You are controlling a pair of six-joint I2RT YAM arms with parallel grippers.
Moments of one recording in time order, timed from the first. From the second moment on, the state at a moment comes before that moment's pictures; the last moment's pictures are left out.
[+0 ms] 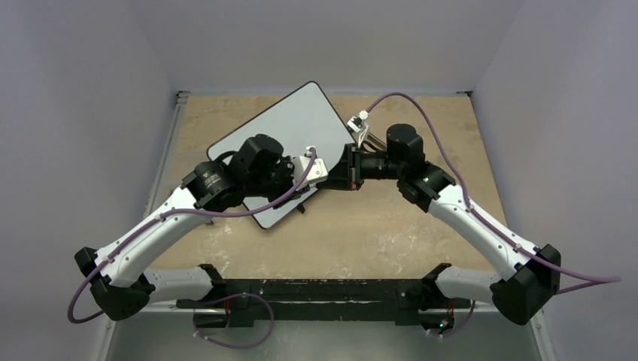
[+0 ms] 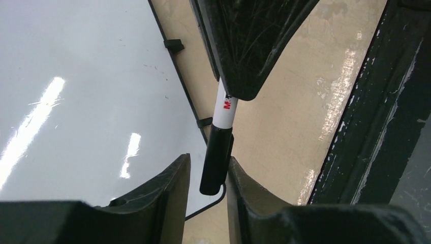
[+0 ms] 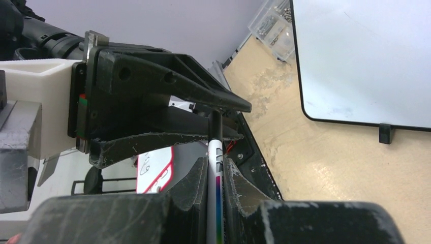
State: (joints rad) left arm -0.85 1.18 1.38 -0.92 0.11 0.39; right arm 0.63 1.19 1.07 -0.15 -0.77 0.71
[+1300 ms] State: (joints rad) left arm -0.85 1.21 1.23 -0.66 -0.13 0.45; right arm 0.36 0.98 0.96 -0.27 -0.73 0.73
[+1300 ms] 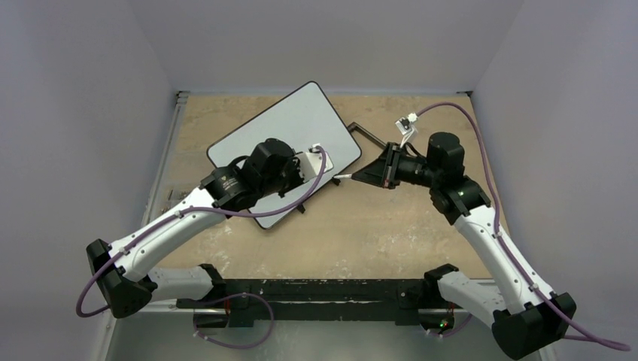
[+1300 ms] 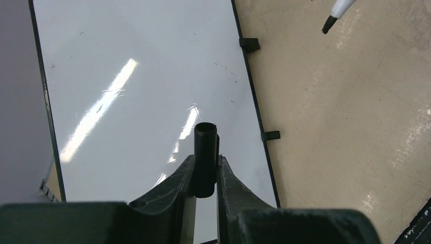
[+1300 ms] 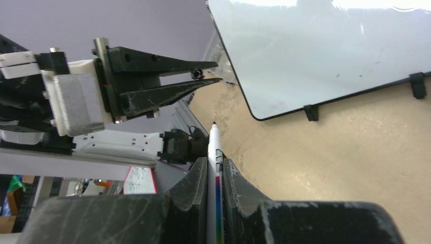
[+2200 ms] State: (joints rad) left arm -0.94 1.80 1.36 -0.50 0.06 -0.08; right arm 0.34 0.82 1.13 -0.54 0.29 0.48
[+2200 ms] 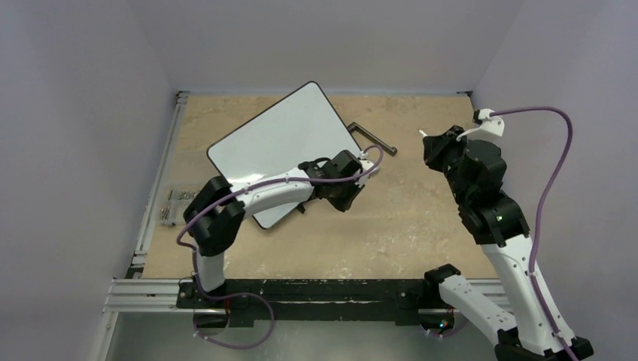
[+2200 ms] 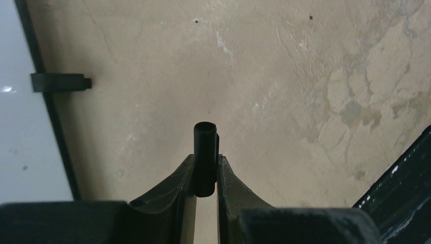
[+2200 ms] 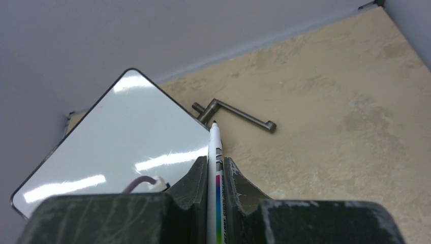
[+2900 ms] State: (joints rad) left arm -0.95 2.04 1.48 -0.43 0.09 -0.23; right arm 0.34 0.72 1.14 -0.52 0.43 0.48
